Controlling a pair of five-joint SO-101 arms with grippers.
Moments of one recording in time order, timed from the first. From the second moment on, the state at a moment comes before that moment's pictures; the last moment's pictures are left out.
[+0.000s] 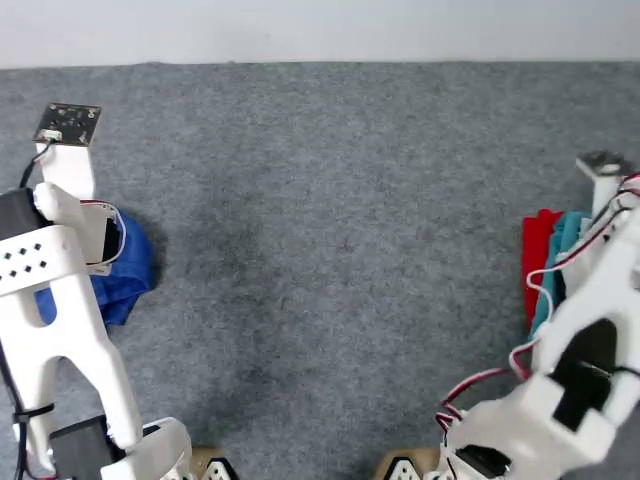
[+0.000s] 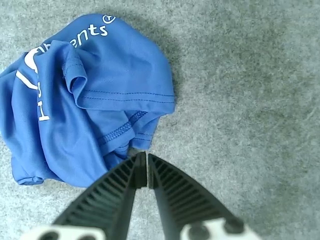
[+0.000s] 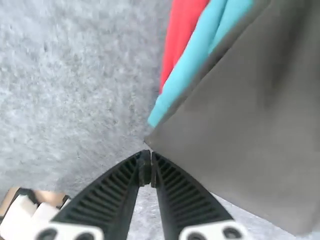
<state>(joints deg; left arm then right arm) -23.4 -14.9 3.6 98.8 -12.7 33.4 2.6 -9.1 100.3 40.7</state>
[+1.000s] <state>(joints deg) -33.4 18.9 5.8 80.0 -31.8 33.2 -13.1 6.5 100.5 40.7</state>
